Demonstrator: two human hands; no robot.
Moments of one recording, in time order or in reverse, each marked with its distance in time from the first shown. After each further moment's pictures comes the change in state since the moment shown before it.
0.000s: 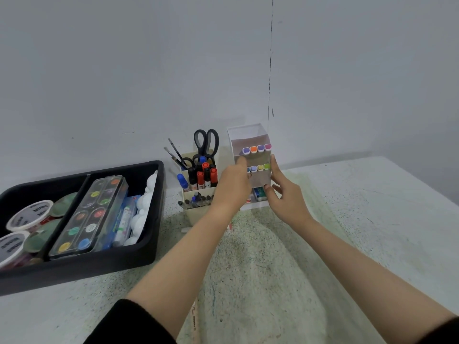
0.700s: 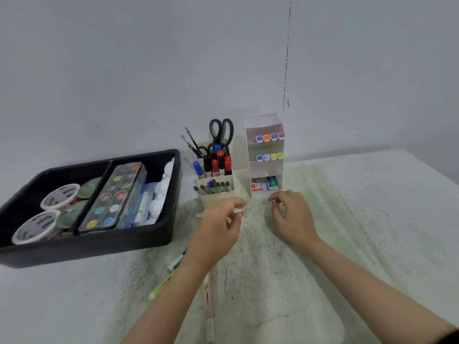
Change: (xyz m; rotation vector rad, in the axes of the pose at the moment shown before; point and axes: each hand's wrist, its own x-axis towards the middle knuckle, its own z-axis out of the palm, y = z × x) left_hand -0.123 -0.032 -0.030 -0.126 0.064 0.071; right_hand -0.048 0.019 0.024 -0.386 0.007 -0.014
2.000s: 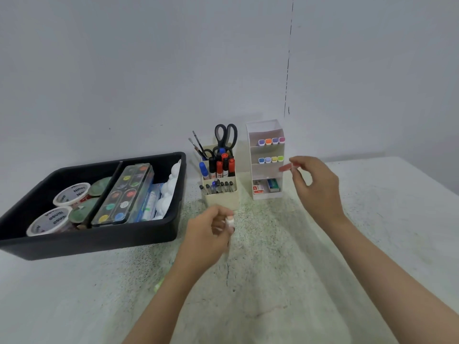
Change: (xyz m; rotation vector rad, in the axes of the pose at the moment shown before) left_hand -0.035 0.012 -0.030 -0.197 0.006 -0.282; right_hand 0.019 -0.043 -0.078 0.067 0.364 -0.258
